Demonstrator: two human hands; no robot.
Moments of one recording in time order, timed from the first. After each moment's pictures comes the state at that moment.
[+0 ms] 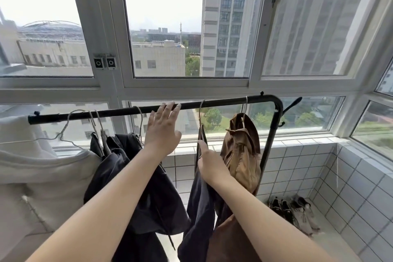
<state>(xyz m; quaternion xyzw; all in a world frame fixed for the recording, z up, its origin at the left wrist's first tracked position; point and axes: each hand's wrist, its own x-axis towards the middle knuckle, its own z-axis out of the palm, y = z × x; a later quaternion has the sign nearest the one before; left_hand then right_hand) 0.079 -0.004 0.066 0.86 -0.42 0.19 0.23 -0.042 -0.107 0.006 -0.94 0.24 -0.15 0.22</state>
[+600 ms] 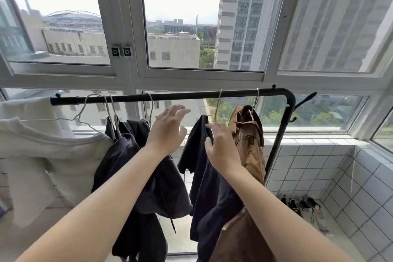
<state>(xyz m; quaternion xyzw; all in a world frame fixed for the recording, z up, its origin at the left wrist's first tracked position) 0.060 0.026 0.056 0.83 -0.44 0.20 0.27 -0.052 -0.102 0.021 -0.91 0.16 -0.34 0.19</state>
